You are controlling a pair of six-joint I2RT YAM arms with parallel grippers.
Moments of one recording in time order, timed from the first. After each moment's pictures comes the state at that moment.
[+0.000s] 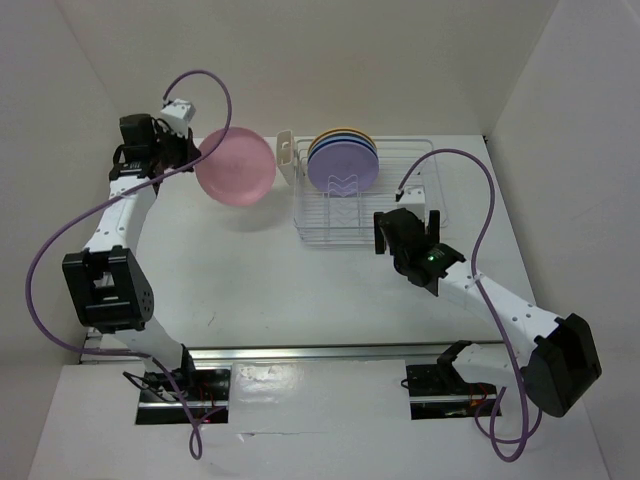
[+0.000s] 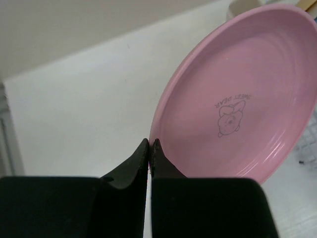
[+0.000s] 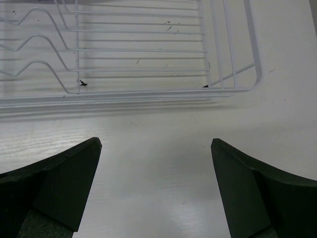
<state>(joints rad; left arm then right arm) 0.16 1.69 1.44 -0.29 0.45 0.23 0.61 1.14 0.81 -0.36 0.69 0.32</state>
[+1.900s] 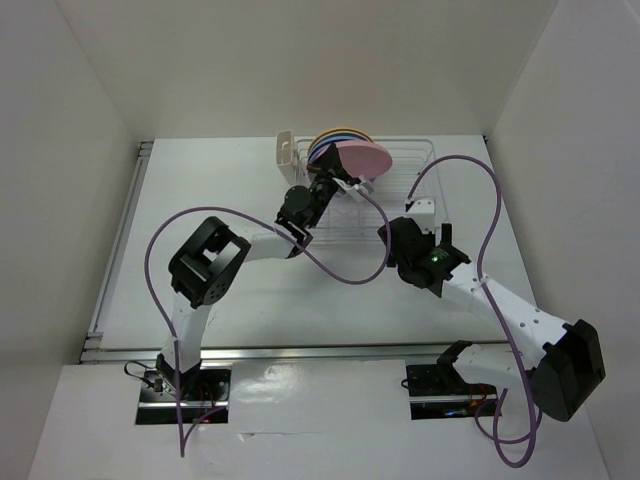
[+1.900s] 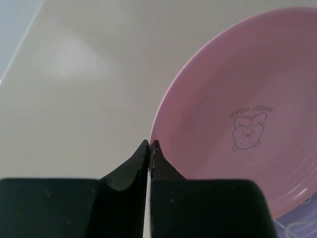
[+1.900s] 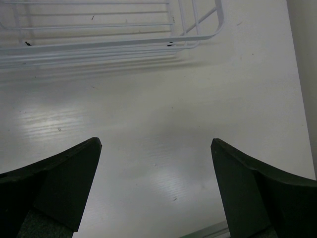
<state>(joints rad) -0.66 2.08 1.27 1.19 -0.17 1.09 0.64 1.12 0.85 -0.67 0.77 0.47</state>
